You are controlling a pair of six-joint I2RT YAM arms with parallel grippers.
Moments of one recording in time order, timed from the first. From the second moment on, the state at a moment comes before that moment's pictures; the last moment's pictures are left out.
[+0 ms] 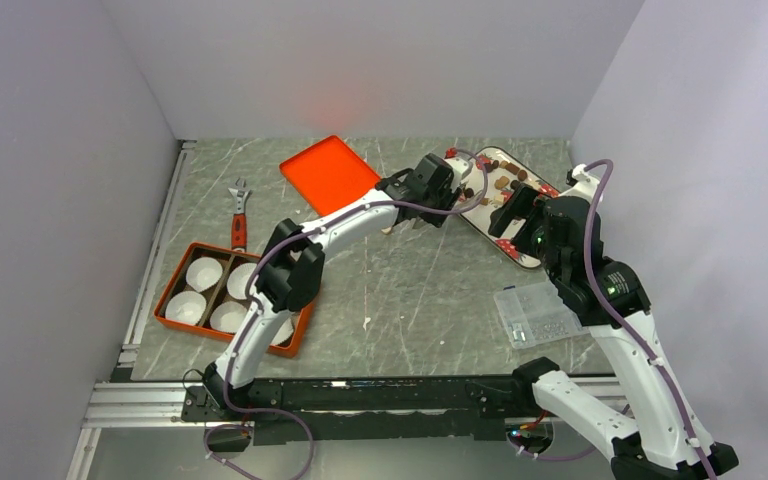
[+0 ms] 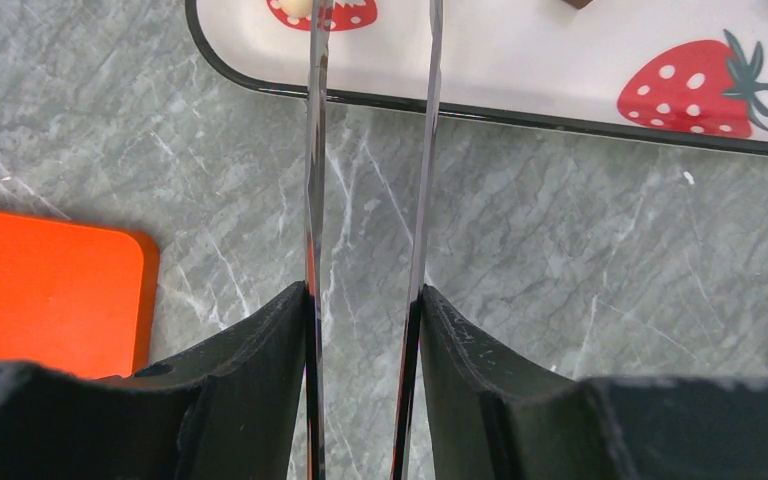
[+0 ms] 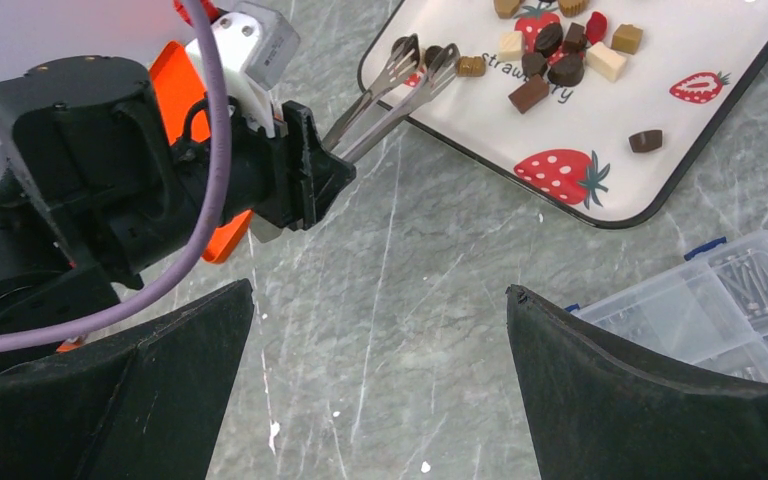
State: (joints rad) left arm -0.83 2.31 2.09 -0.48 -0.05 -0.08; right arm 0.39 0.83 1.18 -0.82 0.36 0.61
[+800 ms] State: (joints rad) left arm -0.80 2.40 2.17 -0.48 -0.01 -0.08; right arm 0.39 0.85 1.17 -0.82 0.36 0.61
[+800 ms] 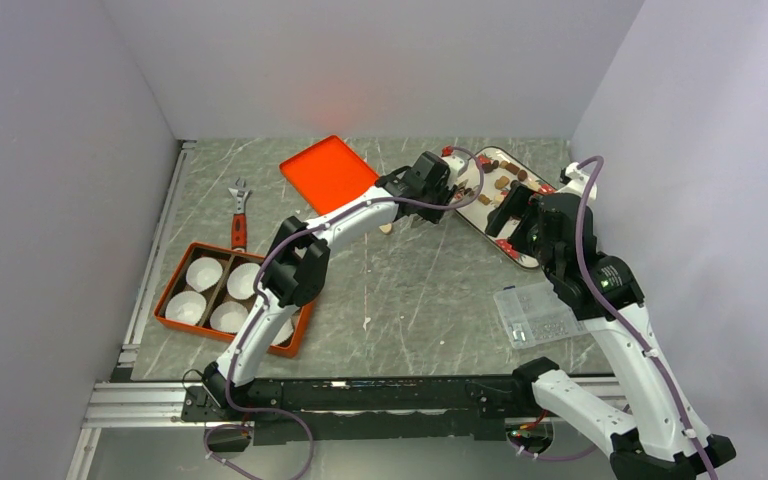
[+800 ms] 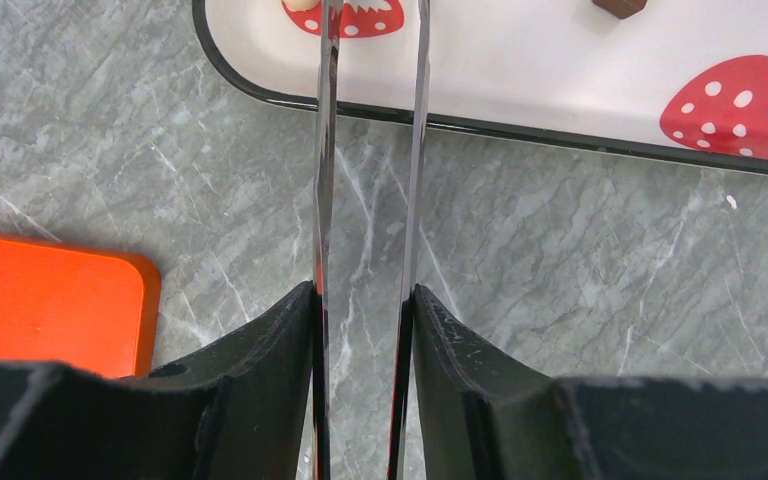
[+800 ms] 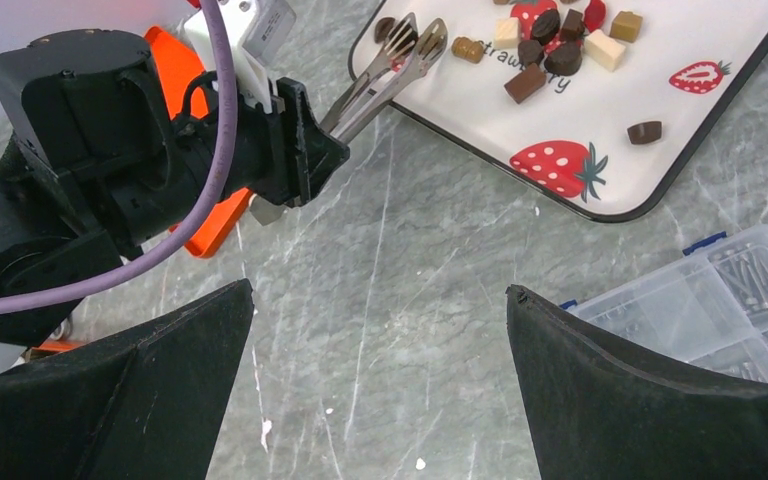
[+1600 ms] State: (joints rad) left arm -0.80 2.35 2.10 -0.47 0.01 -0.09; right arm 0.39 0.84 1.17 -0.82 0.36 0.61
